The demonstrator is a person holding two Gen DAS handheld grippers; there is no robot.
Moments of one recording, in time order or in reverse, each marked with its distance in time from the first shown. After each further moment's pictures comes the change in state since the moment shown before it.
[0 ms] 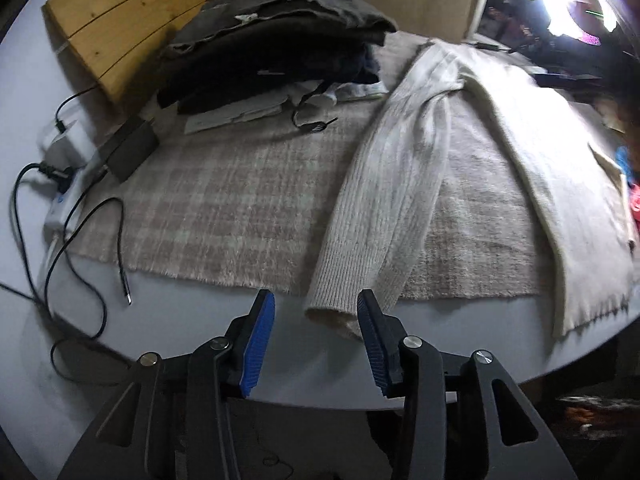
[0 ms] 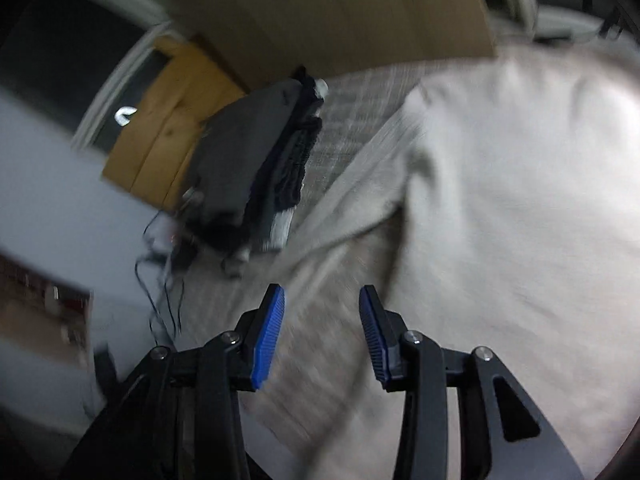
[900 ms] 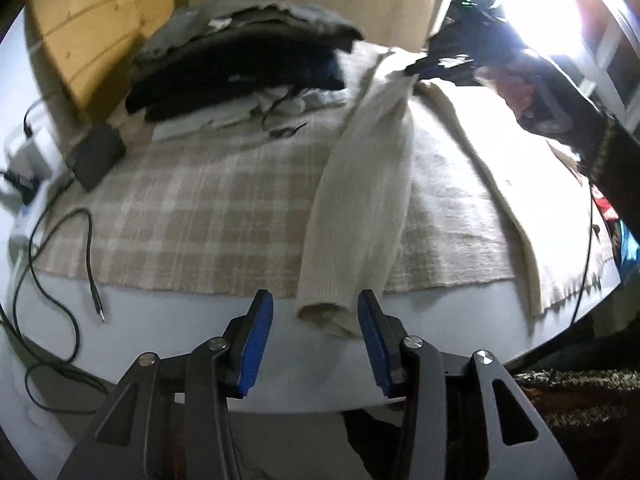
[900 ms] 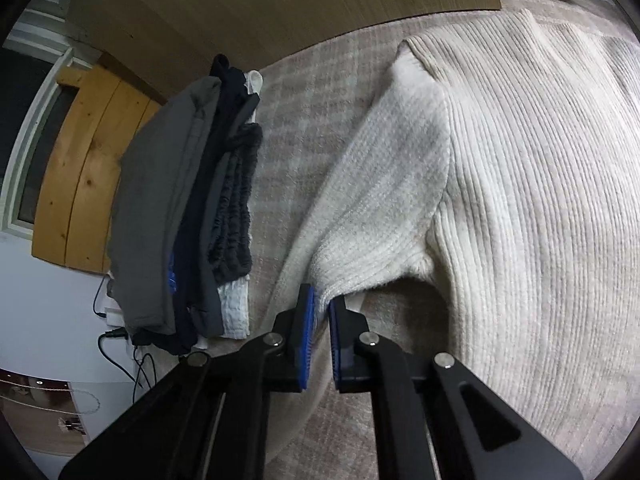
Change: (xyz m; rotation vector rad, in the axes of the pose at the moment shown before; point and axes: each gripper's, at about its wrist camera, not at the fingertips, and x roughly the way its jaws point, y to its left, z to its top) left arm -0.004 0.000 -0.011 0.068 -0.060 -0.154; right arm 0.070 -0.004 0.040 0.202 0.022 -0.086
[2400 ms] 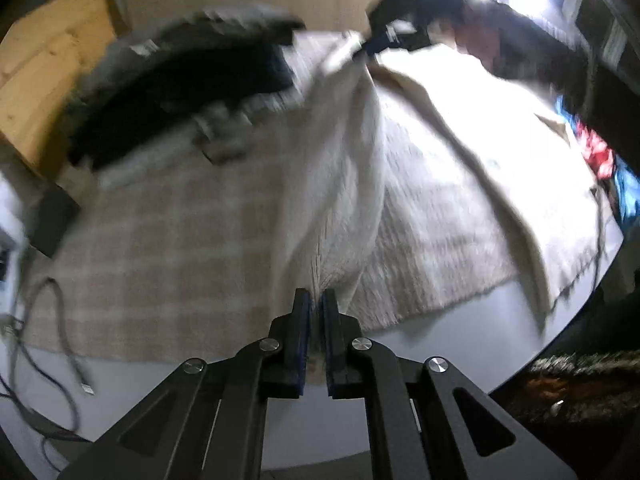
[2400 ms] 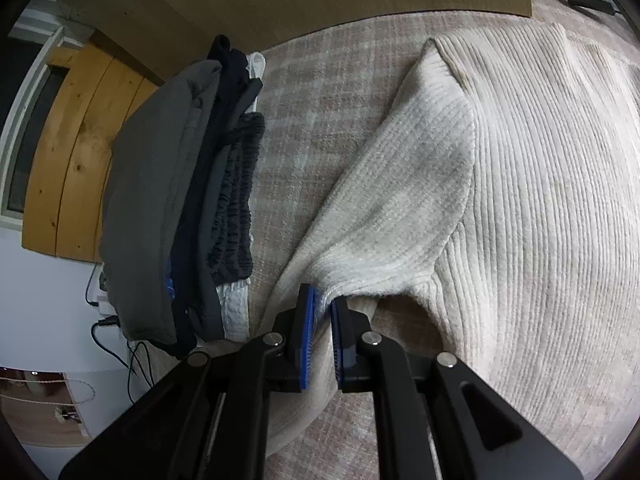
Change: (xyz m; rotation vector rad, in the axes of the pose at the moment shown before) left arm 0.017 -0.026 0.020 0.118 -0.013 -0.005; right arm 0.023 0.017 0.029 -0.035 0.082 -0.039
